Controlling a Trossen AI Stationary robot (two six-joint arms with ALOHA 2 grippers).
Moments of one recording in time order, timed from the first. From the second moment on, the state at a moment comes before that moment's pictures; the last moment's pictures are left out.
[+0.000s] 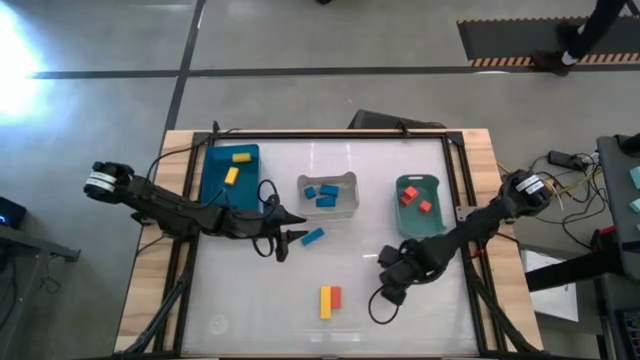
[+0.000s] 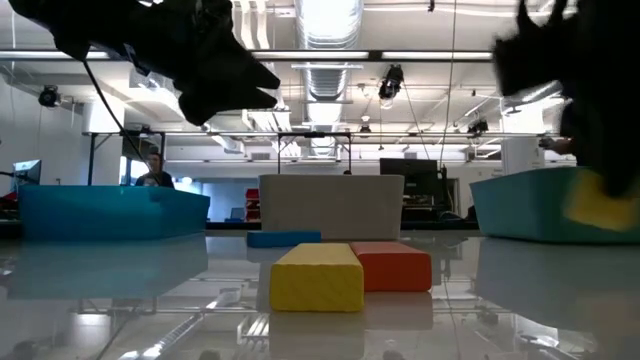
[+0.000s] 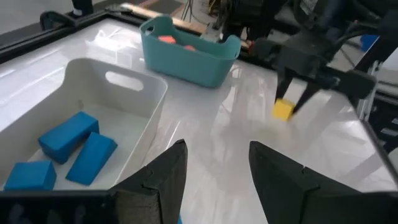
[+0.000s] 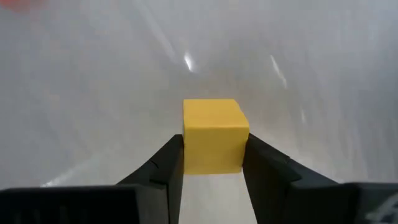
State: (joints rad) left arm -0.22 1.28 0.57 0.38 -0.35 -0.38; right arm 0.52 1.61 0.99 -0.76 0.02 1.08
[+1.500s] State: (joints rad) left arm -0.37 1.36 0.58 0.86 -0.30 -0.09; right arm 0.34 1.62 0.94 0.51 0.34 0.01
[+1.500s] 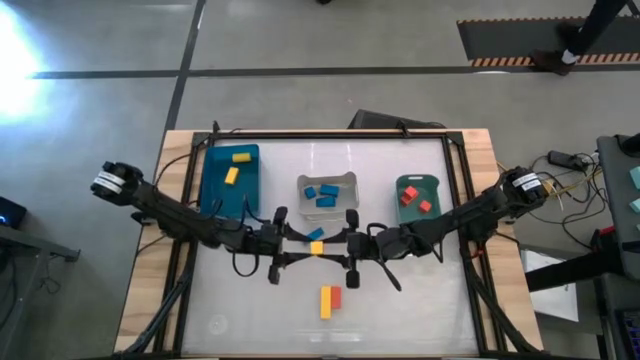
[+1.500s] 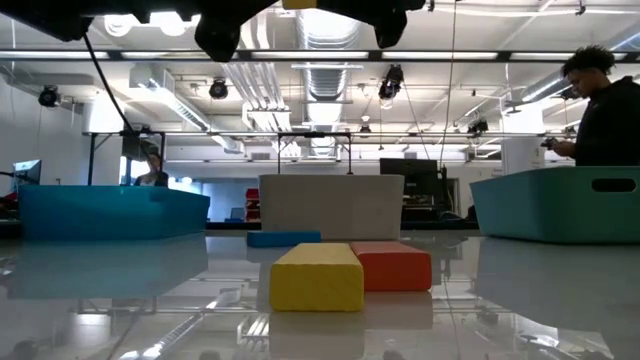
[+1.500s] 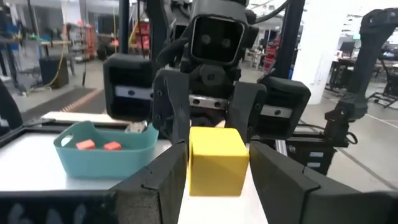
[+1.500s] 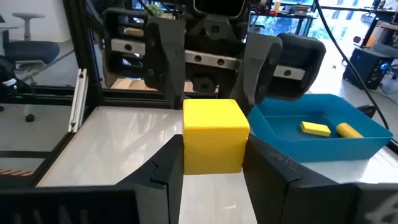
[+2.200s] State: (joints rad) left arm -0.37 1.47 0.60 1.01 -0.31 -0.01; right arm 0.34 1.62 0.94 0.51 0.35 0.01
